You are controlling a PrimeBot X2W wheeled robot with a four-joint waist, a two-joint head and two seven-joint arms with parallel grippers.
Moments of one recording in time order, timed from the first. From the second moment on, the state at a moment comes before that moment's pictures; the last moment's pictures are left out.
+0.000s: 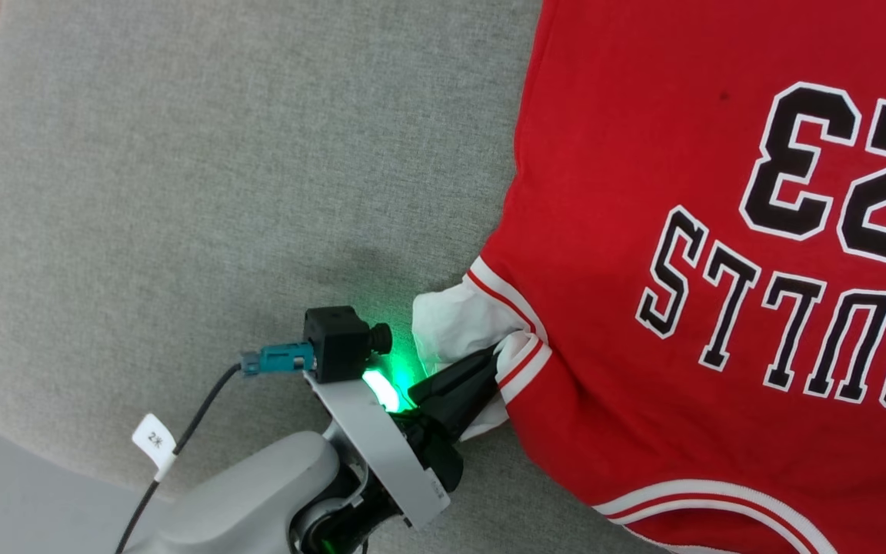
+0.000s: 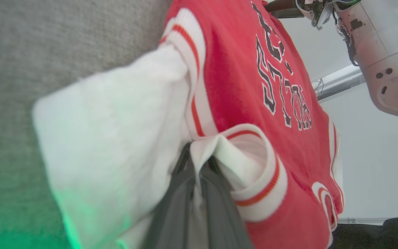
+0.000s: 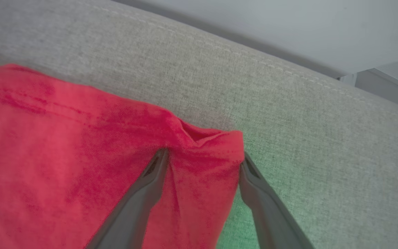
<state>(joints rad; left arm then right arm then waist) -0.67 0.47 -1.08 0.15 -1.27 -0.14 -0.23 -1.38 -0.61 0.28 0.71 0.38 0.13 1.04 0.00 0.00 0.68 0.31</state>
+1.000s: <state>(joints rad) -0.47 0.61 -0.98 0.21 -1.32 -0.08 -0.26 -0.52 -0.97 0.44 0.11 1.05 0.13 0.83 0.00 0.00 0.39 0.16</state>
